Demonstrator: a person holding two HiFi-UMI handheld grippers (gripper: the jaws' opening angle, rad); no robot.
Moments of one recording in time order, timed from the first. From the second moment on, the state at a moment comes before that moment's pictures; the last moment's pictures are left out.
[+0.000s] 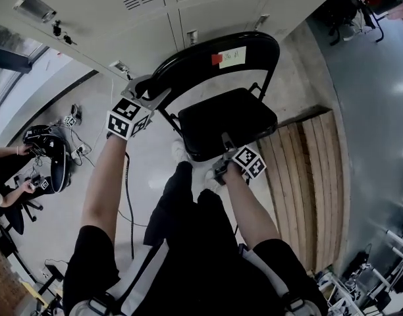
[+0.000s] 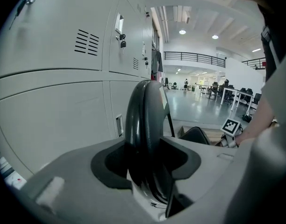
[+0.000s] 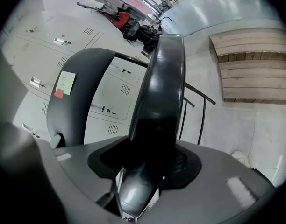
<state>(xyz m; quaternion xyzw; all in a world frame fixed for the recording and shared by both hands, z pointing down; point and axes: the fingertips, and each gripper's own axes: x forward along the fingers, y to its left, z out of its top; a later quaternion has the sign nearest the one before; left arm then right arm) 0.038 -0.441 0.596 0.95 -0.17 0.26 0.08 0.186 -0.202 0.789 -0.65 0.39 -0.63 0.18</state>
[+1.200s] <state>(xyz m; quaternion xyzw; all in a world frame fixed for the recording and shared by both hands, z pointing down) 0.040 -0.390 0.648 0.94 -0.19 0.25 0.10 0.188 -0.022 0.917 -0.59 0.38 -0.68 0.18</state>
